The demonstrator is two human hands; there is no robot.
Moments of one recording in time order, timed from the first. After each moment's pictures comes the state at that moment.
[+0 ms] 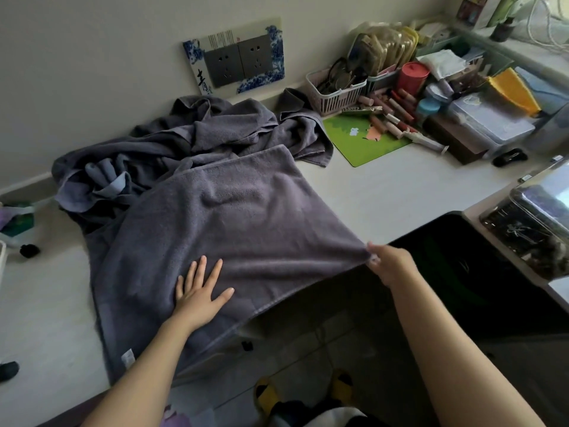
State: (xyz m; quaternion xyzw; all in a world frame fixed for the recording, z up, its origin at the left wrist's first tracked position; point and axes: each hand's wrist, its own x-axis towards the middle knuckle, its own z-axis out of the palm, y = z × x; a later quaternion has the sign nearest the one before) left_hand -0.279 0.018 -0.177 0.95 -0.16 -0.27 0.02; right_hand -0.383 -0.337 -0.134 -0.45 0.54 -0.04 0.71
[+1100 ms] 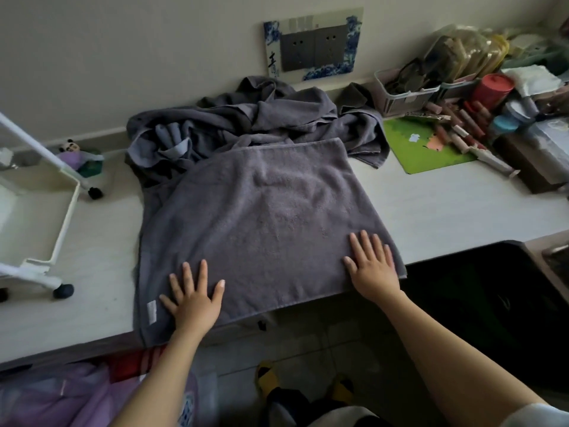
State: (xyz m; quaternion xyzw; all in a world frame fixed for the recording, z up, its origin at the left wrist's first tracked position) left_hand -0.339 0.073 -0.189 0.97 0.12 -0.18 0.09; right_hand -0.364 -0.270 -0.181 -0.97 0.13 0.13 0.15
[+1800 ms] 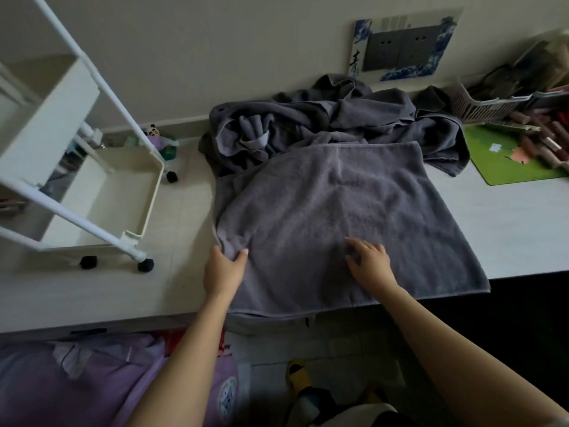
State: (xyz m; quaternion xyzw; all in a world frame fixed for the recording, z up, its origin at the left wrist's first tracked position) left_hand -0.302 0.143 -0.123 0.90 0.28 -0.04 0.33; right_hand -0.322 -0.131 -0.154 -0.95 0.08 0.09 0.28
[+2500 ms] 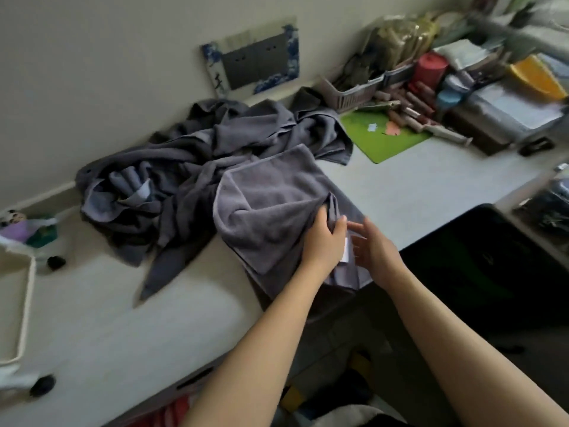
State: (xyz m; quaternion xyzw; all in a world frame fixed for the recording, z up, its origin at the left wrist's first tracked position) left_hand -0.293 -0.169 -0.083 0.83 -0.12 -0.24 0.49; right_hand -0.350 -0.269 -0.120 -0.52 0.34 0.00 0.78
